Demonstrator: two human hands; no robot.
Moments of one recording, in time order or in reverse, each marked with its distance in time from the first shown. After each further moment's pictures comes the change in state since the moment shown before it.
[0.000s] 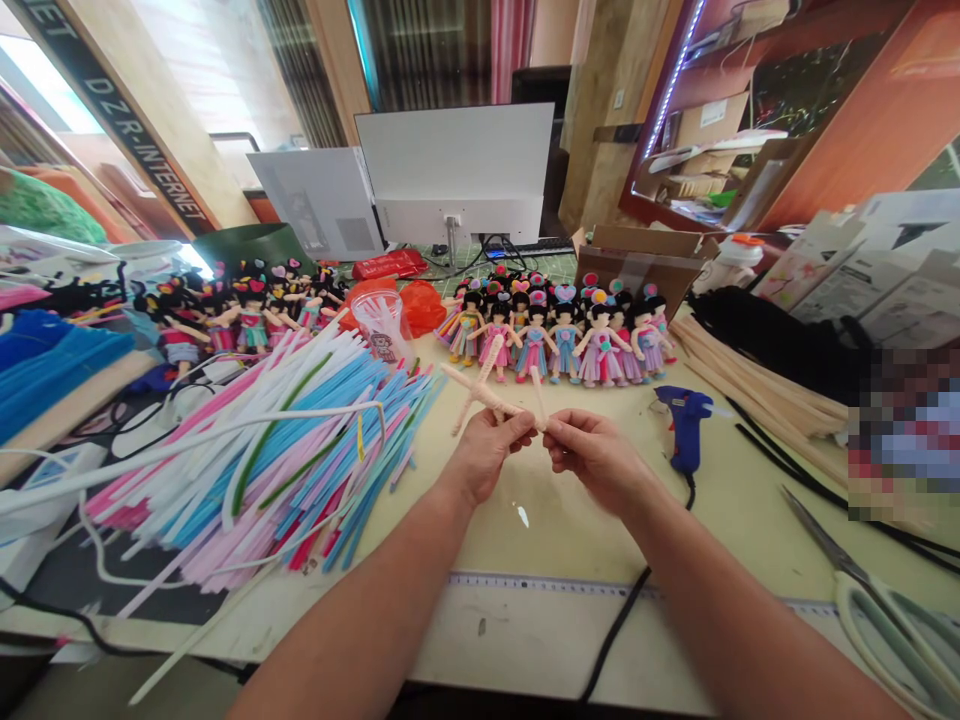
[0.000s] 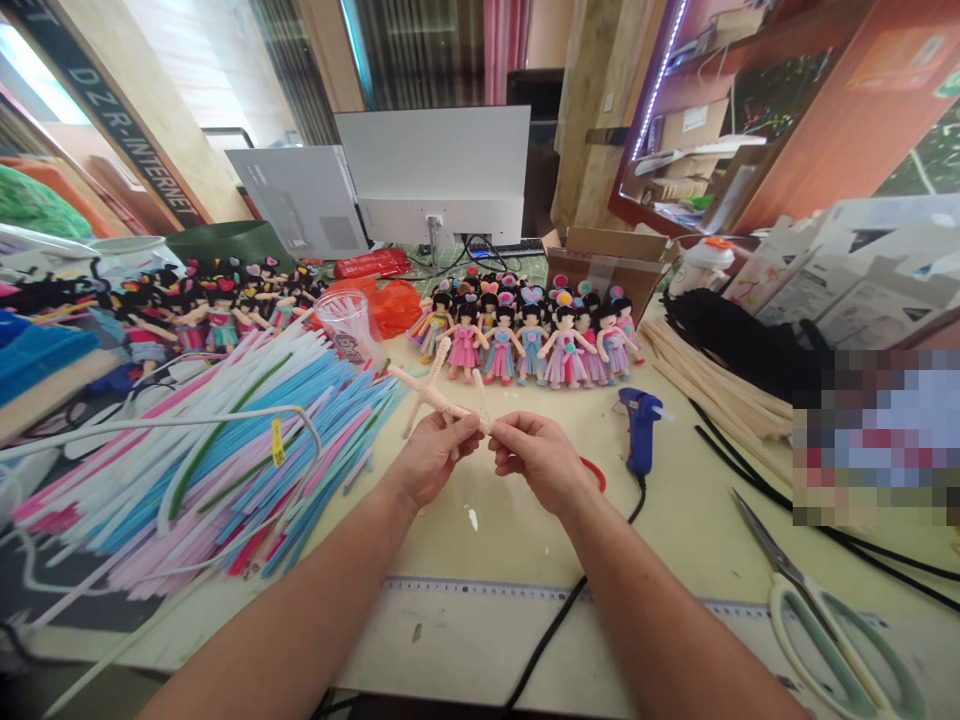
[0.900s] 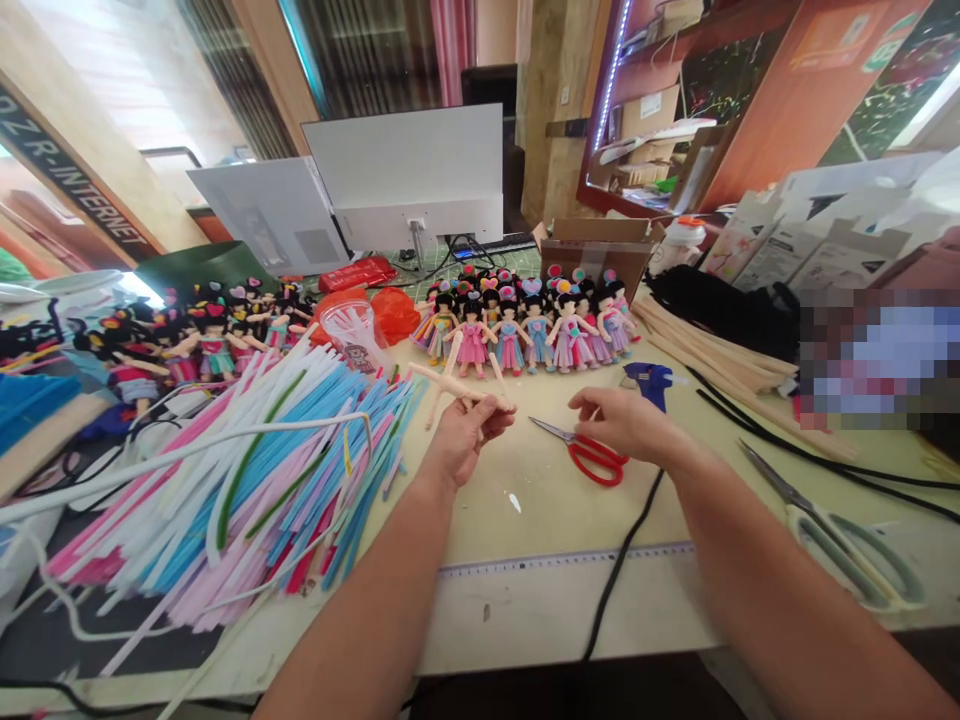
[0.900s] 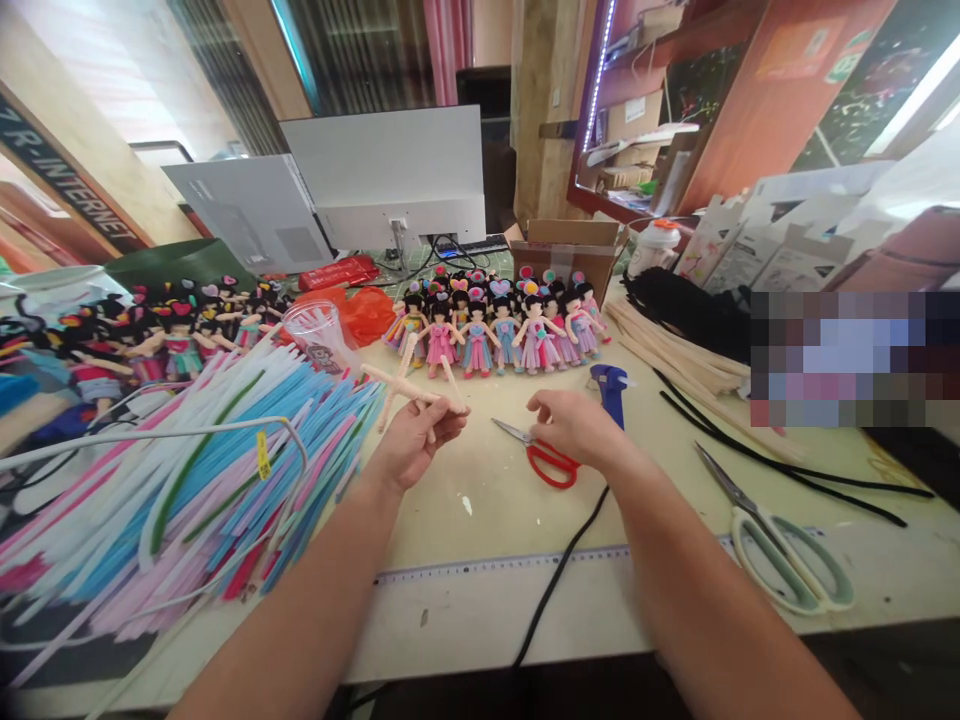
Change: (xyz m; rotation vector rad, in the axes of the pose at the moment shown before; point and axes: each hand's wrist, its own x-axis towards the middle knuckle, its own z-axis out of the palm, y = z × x) left_hand 0.012 0.005 -0.016 -0.019 -0.007 -0.069; right_hand -0.002 -0.024 -0.064 -1.333 0.178 -0.112
